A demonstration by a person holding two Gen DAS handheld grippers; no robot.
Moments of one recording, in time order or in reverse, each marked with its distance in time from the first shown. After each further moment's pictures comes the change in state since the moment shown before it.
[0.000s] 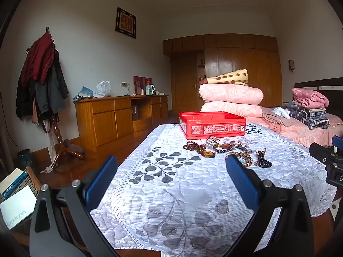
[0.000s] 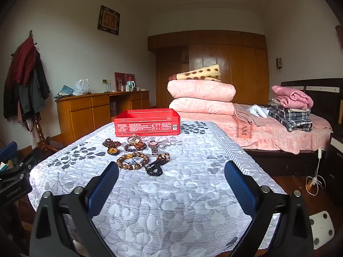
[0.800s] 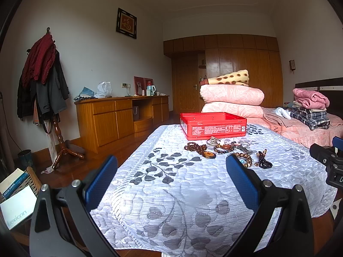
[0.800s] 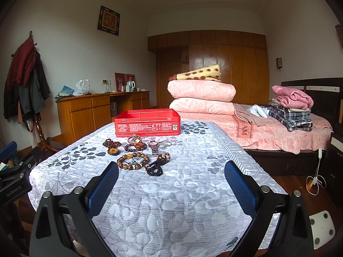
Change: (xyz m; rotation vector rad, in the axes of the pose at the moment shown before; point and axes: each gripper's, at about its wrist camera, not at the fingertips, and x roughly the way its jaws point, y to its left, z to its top) left arm -0.001 0.000 -0.001 -0.001 -0.007 0.000; right arm 0.001 0.000 -0.001 0.000 -0.005 0.000
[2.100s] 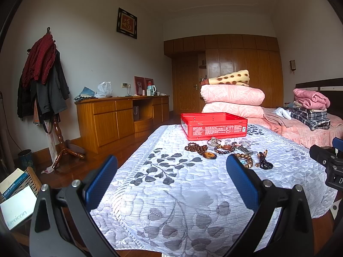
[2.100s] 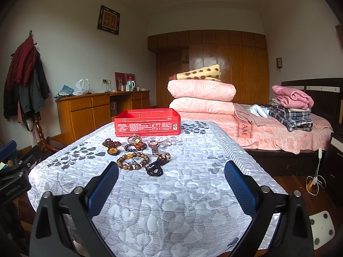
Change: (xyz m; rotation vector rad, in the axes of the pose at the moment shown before) left arm 0.005 -0.001 0.002 -0.002 -0.001 0.001; right arm 0.001 0.001 0.000 0.001 0.000 0.001
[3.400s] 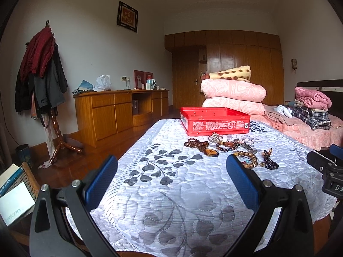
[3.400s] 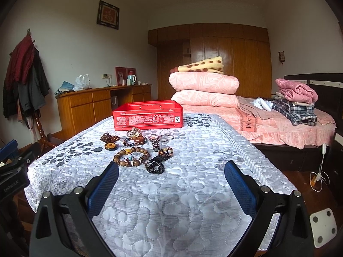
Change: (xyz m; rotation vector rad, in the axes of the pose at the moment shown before) left arm 0.028 0.005 -0.003 -0.024 0.046 -0.009; right arm 0.033 0.002 -0.005 0.007 0.048 0.019
